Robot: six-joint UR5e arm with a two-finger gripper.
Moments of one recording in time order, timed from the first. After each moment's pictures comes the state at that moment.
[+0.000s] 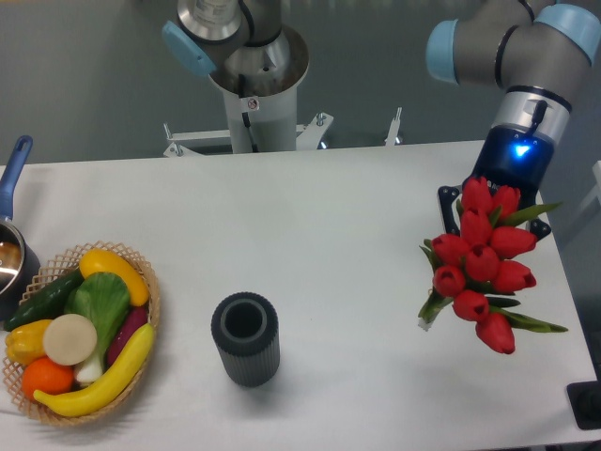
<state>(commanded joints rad) 2.89 -1.92 -1.56 -0.79 0.65 1.09</state>
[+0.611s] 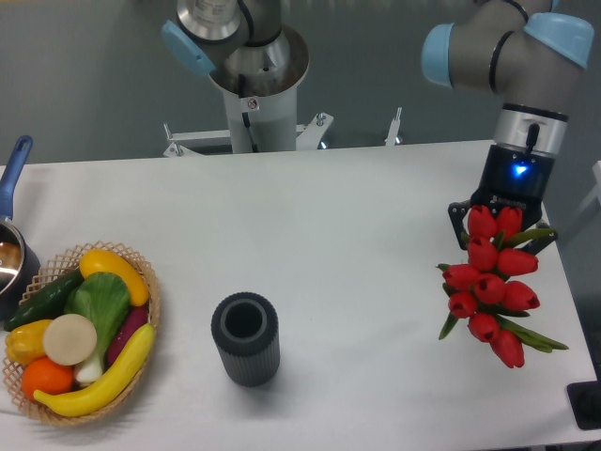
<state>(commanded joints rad) 2.86 -1.92 -1.57 -0.79 0.95 1.10</state>
